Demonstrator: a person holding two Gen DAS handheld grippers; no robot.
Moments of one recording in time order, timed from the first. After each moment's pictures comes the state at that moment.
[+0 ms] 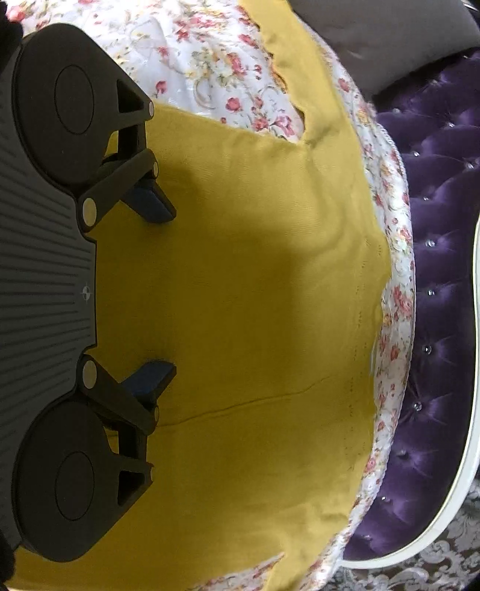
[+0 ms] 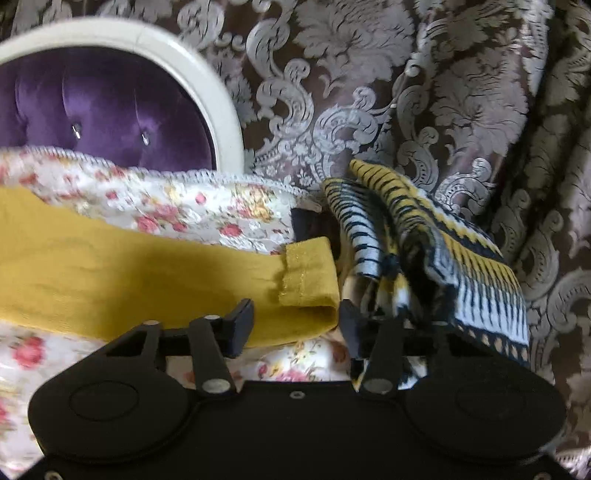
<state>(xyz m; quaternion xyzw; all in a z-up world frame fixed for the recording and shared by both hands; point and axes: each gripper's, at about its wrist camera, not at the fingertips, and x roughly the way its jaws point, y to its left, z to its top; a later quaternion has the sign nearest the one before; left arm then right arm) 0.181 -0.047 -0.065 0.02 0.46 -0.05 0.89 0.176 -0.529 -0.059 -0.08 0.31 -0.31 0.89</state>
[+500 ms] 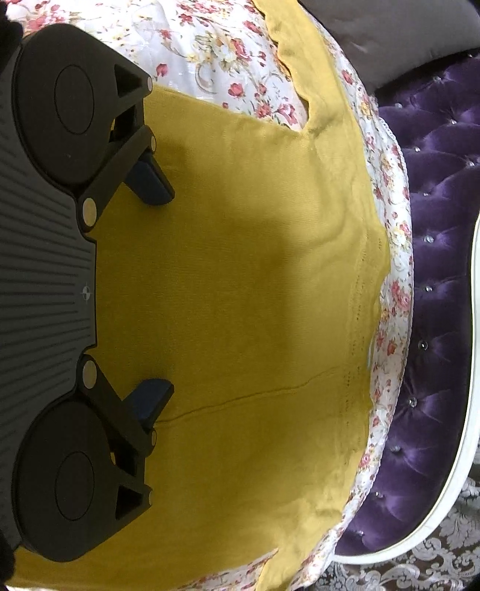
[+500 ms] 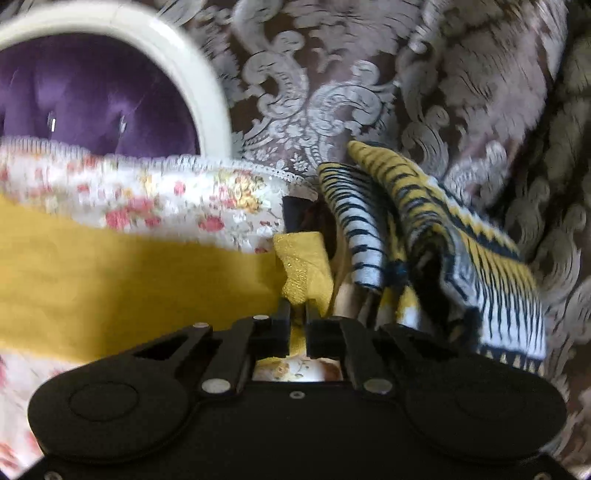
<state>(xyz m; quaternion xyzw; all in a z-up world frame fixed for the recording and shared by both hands) 0.184 -0.048 -0.072 0.02 0.45 -0.06 0.89 0.191 -0.560 -0.058 -0.03 0.33 -0.31 0.89</state>
